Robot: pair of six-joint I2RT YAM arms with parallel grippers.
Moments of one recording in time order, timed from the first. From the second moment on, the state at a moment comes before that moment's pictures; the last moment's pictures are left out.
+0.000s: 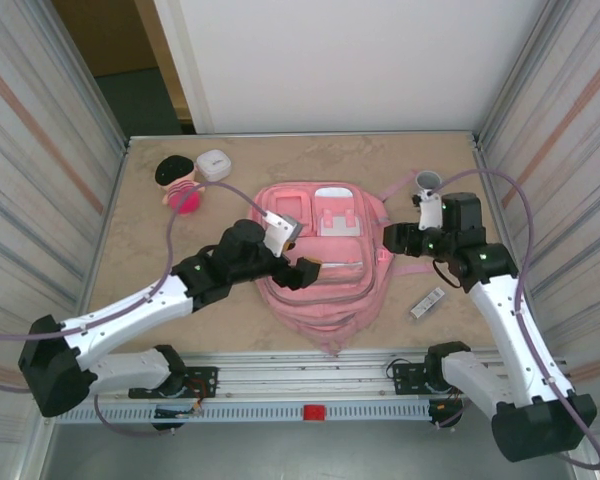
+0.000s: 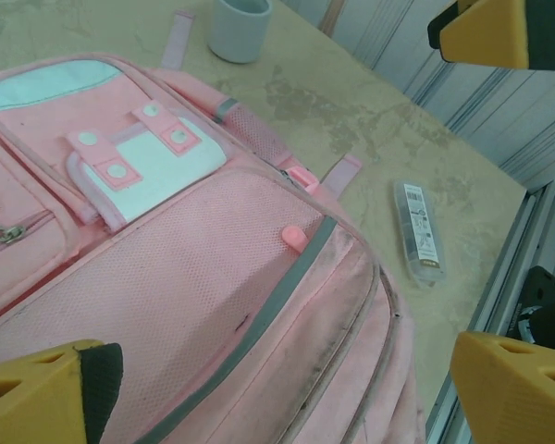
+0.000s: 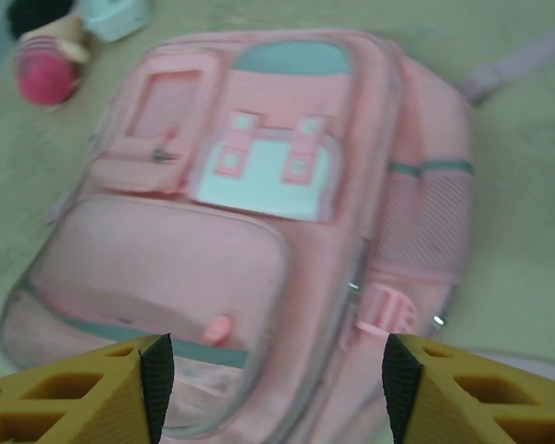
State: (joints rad) left arm -0.89 1.16 0.85 -0.19 0.12 -0.26; right arm 0.15 0.93 0.93 -0.75 -0.32 0.21
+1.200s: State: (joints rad) left arm -0.98 1.32 0.93 -0.18 0.06 -0.30; right arm -0.12 1.37 0.80 -0.97 0.02 0.62
